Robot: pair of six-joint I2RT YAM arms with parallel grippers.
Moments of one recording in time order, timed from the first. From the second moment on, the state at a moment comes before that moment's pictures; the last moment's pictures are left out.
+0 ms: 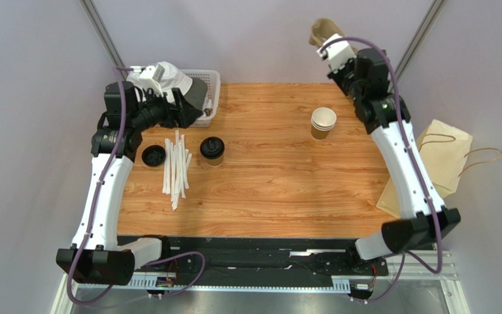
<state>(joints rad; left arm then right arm) -0.04 1.17 1.37 -0.59 0.60 -0.19 0.15 1.53 1.81 -0.61 0.10 -0.65</state>
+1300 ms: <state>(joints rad) -0.29 1.22 1.39 -0.31 0.71 -0.58 1.12 1.17 0.86 0.39 0.84 -1.00</state>
